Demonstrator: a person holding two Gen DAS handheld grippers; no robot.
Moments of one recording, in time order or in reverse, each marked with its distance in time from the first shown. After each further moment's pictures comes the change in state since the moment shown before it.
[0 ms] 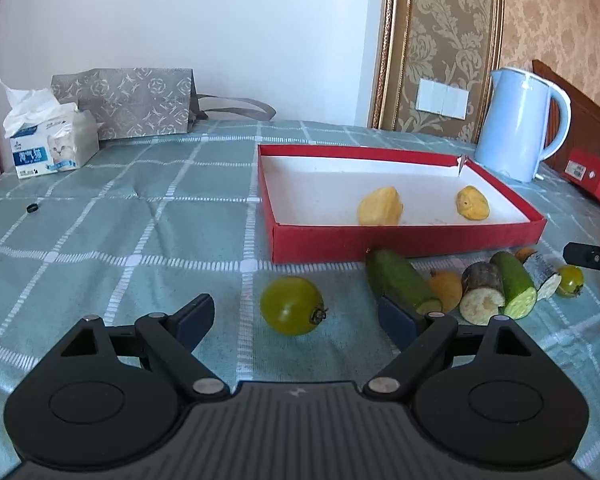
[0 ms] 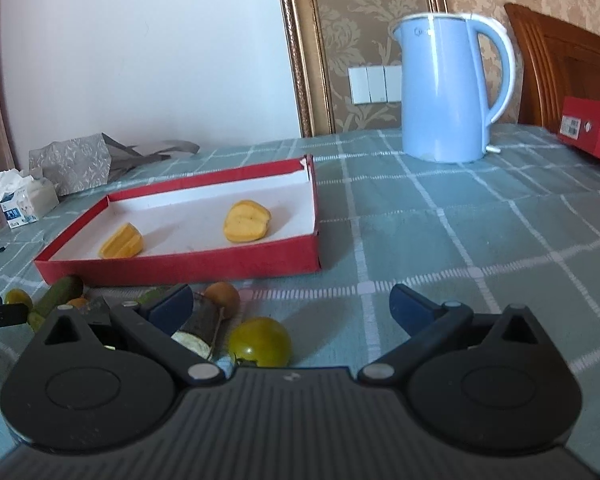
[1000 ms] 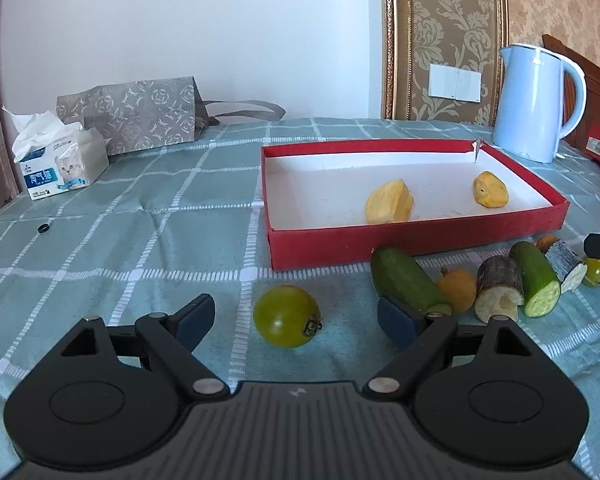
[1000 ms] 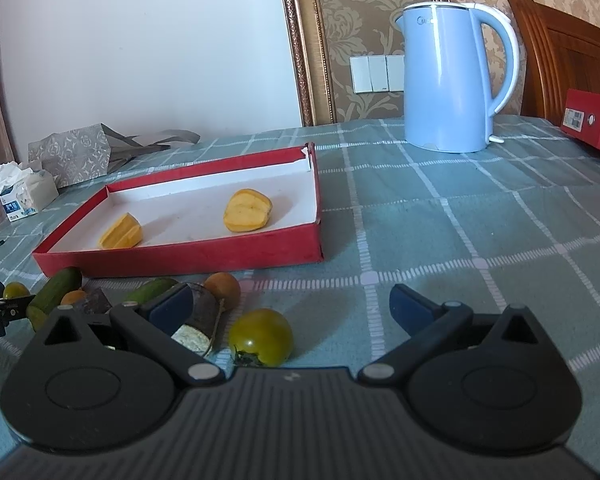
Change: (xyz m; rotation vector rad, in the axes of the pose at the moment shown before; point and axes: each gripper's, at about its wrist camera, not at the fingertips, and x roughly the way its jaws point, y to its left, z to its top) left arm 0.011 -0.020 0.004 0.057 0.009 0.090; right arm 0.003 0.001 0.000 -0.005 0.023 0.001
